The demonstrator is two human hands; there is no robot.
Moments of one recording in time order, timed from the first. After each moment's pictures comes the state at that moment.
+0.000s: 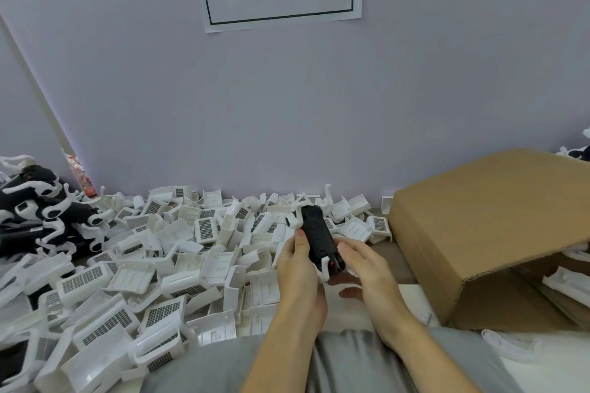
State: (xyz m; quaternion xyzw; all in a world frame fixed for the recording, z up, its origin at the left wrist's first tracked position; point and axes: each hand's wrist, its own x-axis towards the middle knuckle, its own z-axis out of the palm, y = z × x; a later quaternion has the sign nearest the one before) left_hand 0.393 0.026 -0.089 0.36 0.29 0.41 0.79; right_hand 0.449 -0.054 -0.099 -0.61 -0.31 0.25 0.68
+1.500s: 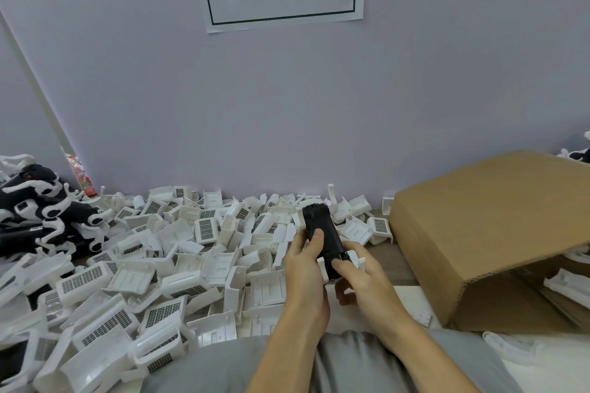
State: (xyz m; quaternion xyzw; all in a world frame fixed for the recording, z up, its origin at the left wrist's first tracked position) left_hand 0.393 0.023 -0.090 0.43 0.24 0.38 0.78; right_hand 0.448 -0.051 -0.101 -0.61 -0.34 0.26 0.67
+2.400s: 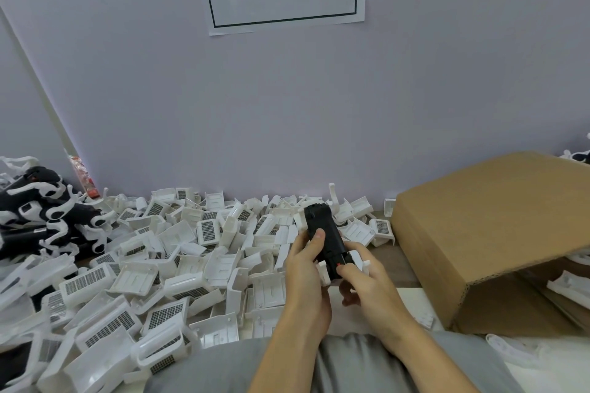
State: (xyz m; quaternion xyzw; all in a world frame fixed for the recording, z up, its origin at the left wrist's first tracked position) left_hand 0.389 0.024 -0.089 0.40 0.21 0.38 0.81; right_hand 0.448 -0.053 -0.102 -0.61 -0.35 0.25 0.66
